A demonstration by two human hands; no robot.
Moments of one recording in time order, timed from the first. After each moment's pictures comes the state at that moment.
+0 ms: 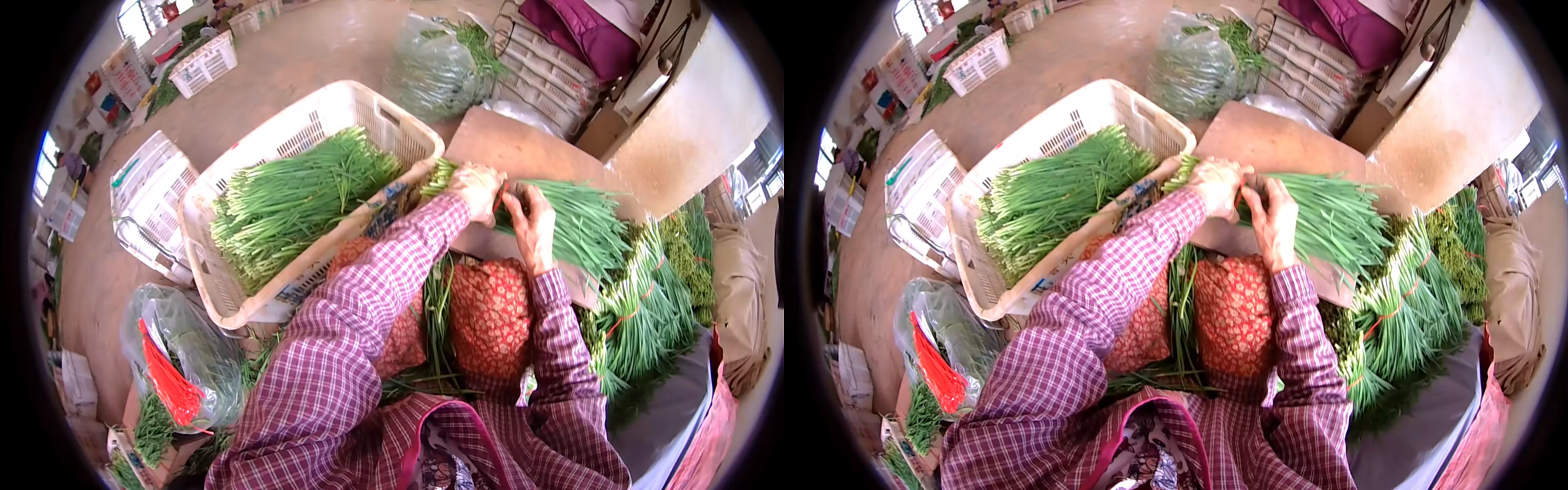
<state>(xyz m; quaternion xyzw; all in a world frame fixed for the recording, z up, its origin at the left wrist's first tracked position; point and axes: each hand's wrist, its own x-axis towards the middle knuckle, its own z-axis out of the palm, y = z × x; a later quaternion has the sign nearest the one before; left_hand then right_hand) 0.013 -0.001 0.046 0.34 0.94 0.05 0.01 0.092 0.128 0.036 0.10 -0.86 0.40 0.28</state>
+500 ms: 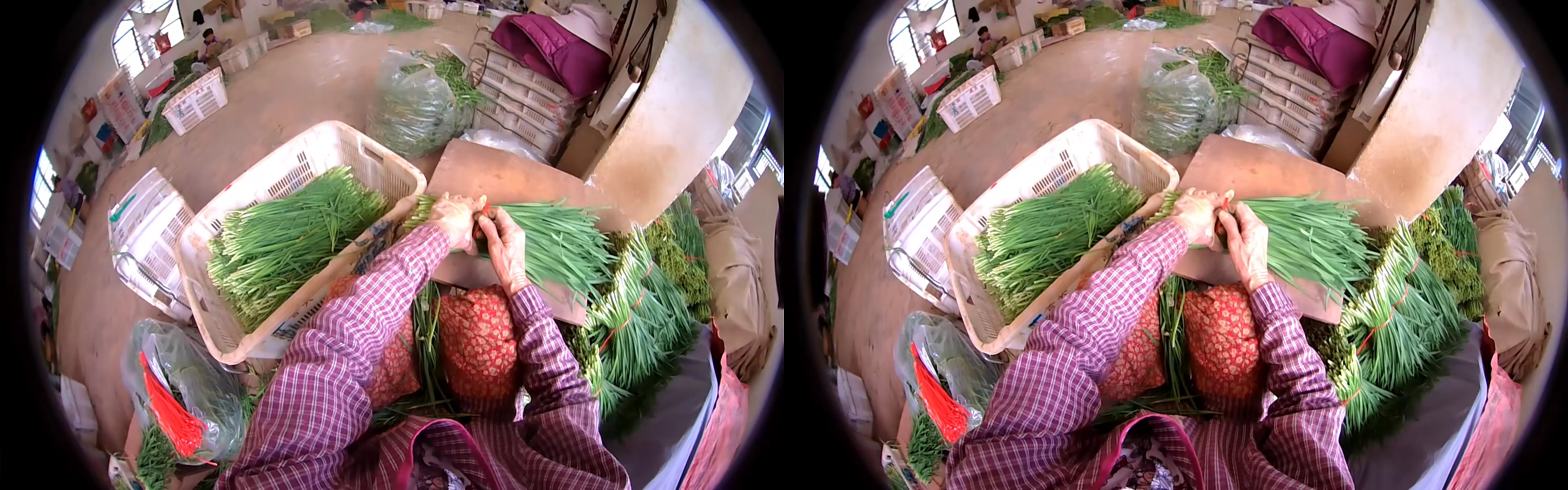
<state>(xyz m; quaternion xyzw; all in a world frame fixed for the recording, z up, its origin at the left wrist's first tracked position) 0.010 0.001 0.049 0.32 0.95 0.03 0.06 0.076 0.125 0.017 0.13 -0.82 0.47 0.29</state>
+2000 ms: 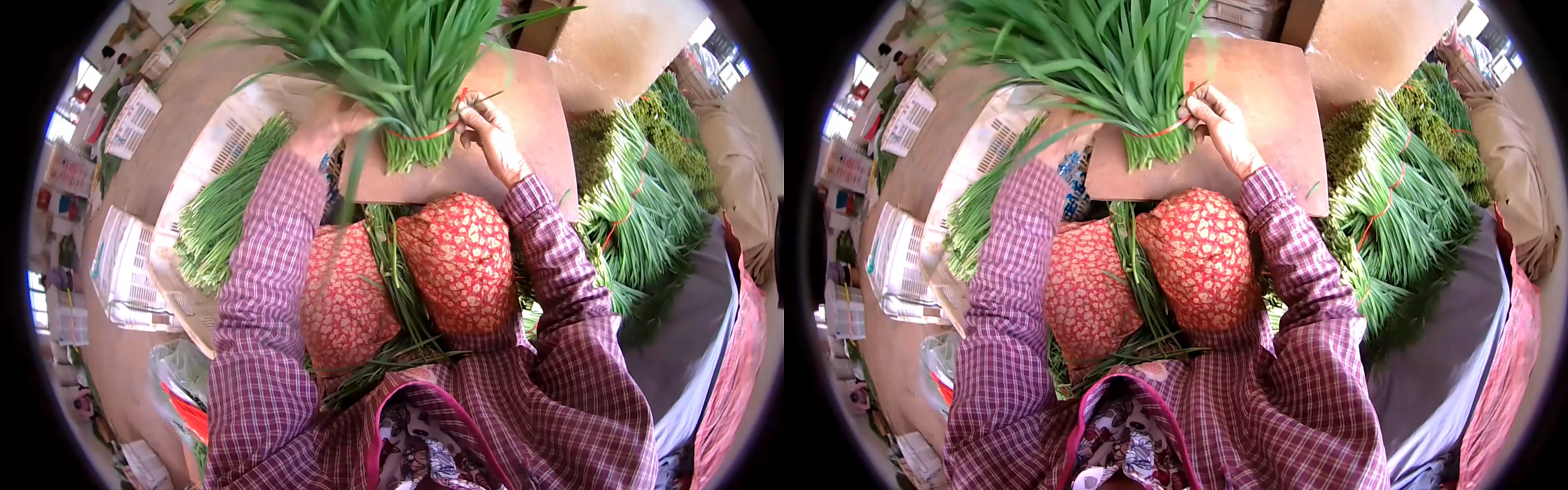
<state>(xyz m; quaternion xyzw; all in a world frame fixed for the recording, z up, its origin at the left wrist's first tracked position) -0.029 -0.069 0.034 0.28 0.56 0.74 0.22 0.074 0.188 0.015 0.04 -0.66 0.75 0.08</state>
